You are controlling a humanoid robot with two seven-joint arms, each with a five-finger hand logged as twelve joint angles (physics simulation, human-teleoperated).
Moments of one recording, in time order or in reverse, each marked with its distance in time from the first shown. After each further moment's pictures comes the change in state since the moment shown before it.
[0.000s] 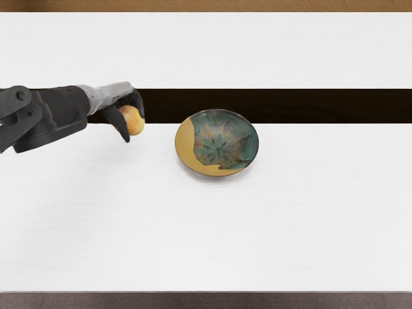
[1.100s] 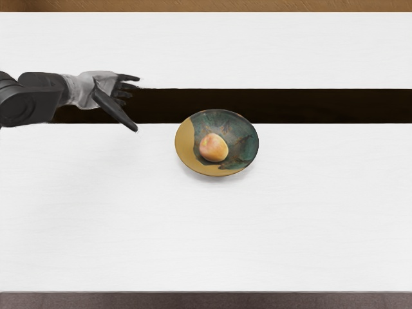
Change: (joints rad) left arm 0.026 -0.016 -0.183 0.299 -0.598 0.002 0.000; right arm 0.001 0.000 0.000 0.001 -0.001 0.000 0.000
